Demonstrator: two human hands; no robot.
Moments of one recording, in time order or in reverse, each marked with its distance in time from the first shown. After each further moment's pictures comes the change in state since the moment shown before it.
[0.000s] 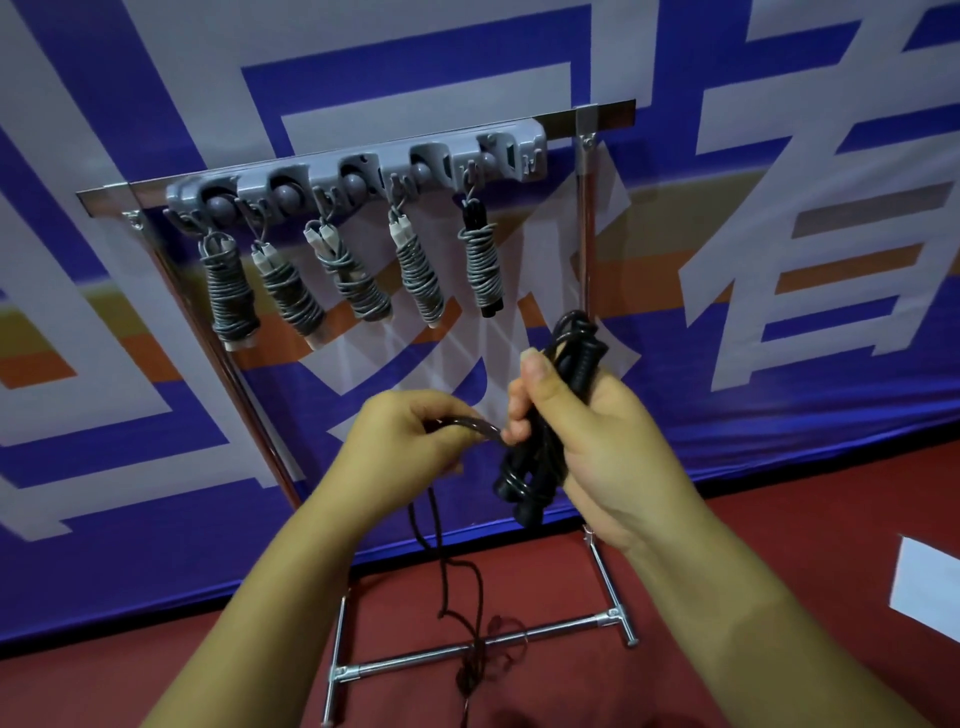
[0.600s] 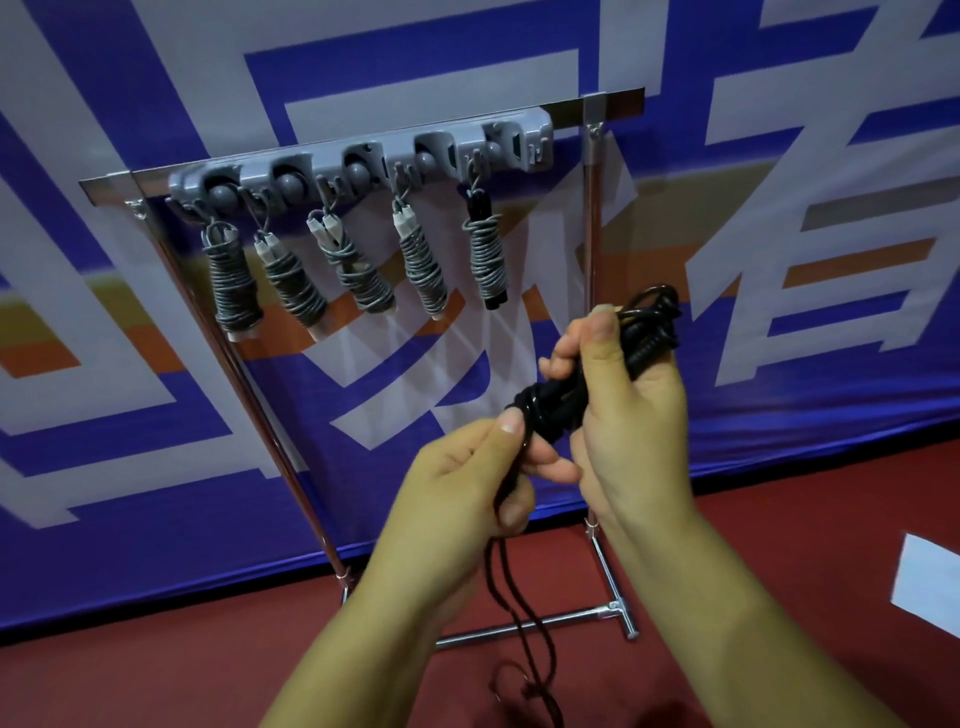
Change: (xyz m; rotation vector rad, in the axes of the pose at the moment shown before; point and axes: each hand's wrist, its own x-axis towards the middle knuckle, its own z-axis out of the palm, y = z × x) left_hand -0.046 0.035 0.039 -0.797 -0.034 -0.178; right_hand 0.009 0.007 -0.001 0.018 0.270 -0.341
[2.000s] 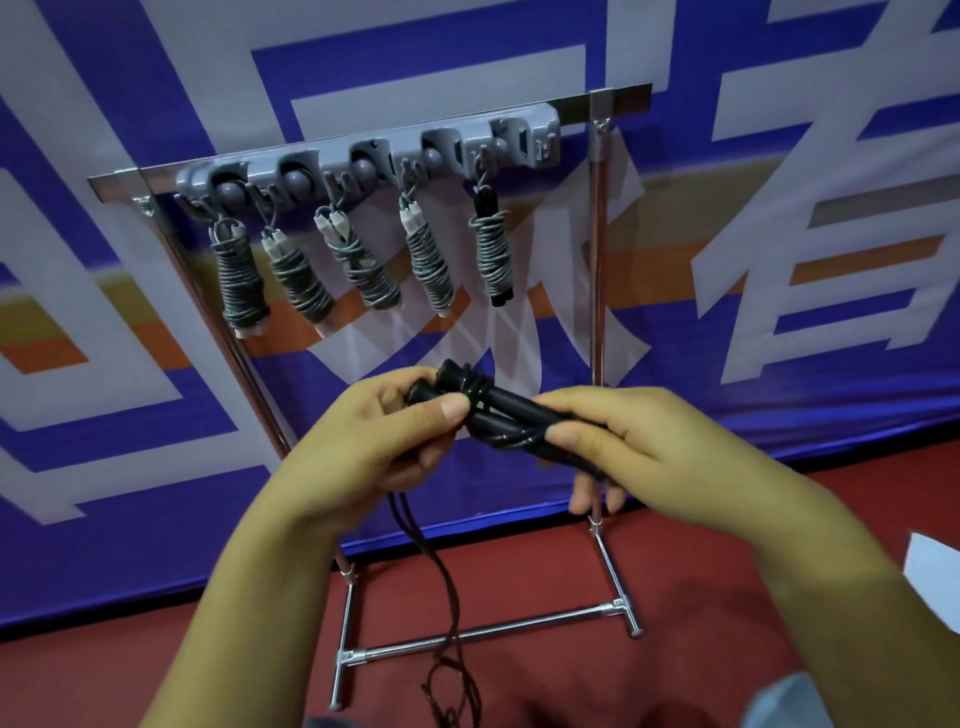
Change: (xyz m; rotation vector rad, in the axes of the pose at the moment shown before) left_hand 0.029 0.026 -0.071 0.151 -0.275 0.049; right_hand 0.006 -0.038 -0.039 -0.889 -0.860 0.119
